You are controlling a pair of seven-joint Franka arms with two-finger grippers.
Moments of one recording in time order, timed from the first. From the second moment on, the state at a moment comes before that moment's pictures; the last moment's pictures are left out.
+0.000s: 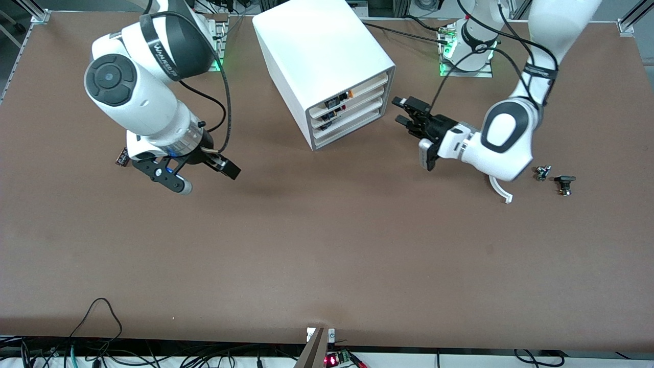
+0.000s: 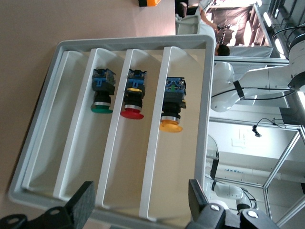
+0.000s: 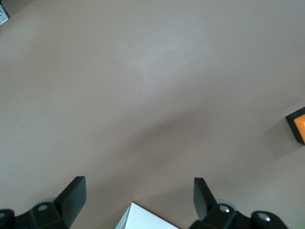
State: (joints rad) left arm -0.09 0.33 -0.15 -2.09 -1.07 1.55 0.85; right arm 0.36 0.34 0.07 -1.46 0.06 1.82 0.96
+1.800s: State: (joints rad) left arm -0.04 0.25 -0.30 -2.27 -1.10 1.68 1.04; right arm 0.48 0.52 0.07 -1.21 0.11 1.82 1.29
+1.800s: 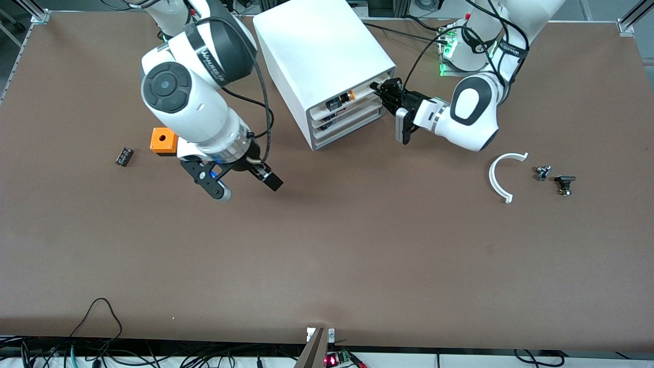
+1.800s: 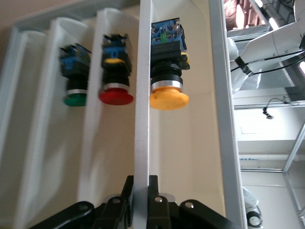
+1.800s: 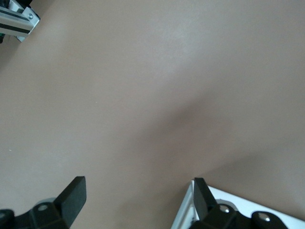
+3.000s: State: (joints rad) left arm 0.16 0.44 -0.30 -1.92 -0.76 1.58 1.05; right arm 0.70 0.67 0.06 -1.07 0.07 2.06 1.85
